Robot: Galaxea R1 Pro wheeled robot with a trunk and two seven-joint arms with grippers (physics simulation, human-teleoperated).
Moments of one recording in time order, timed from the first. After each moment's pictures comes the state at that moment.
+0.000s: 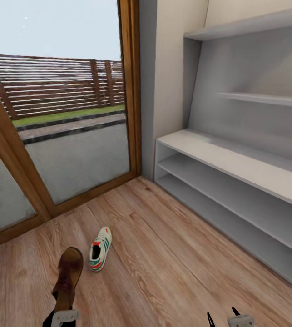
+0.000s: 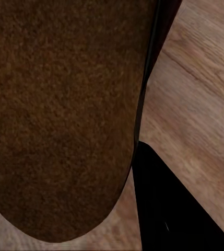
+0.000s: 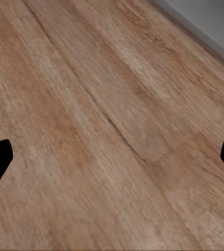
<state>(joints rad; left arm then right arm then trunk) -0.19 0.07 0.09 -0.41 -0.01 -0.56 -0.01 -0.11 -0.10 -0.03 -0.50 0.11 -0.62 0.03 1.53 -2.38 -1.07</state>
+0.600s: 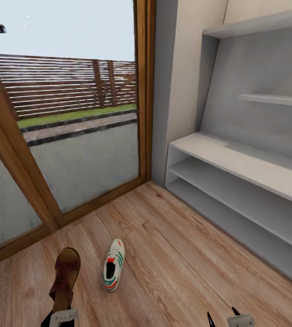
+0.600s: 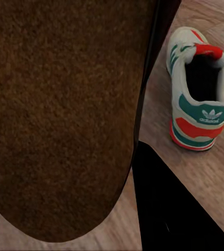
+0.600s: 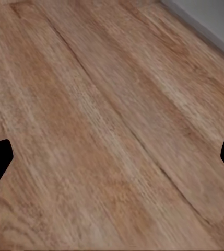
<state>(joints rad) -0.19 0.07 0.09 -0.41 0.03 -0.57 -0.01 -0.11 -0.10 -0.03 -0.50 0.11 -0.62 0.03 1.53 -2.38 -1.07</state>
